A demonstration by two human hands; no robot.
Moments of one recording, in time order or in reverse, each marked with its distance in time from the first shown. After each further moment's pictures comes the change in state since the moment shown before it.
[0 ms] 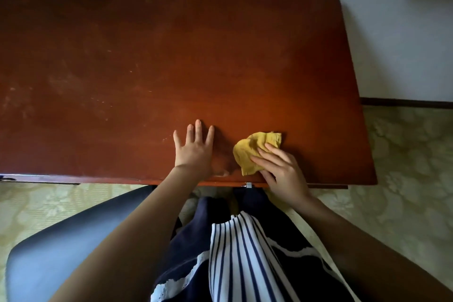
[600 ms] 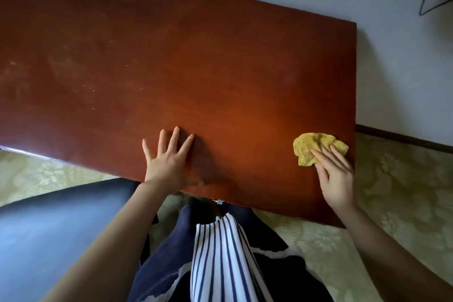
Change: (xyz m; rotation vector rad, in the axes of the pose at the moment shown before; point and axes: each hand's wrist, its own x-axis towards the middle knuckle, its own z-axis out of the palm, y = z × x) left_hand -0.001 0.014 0.011 -0.142 0.083 -0.189; right_hand 0.002 0.150 -0.080 -0.067 0.075 0.240
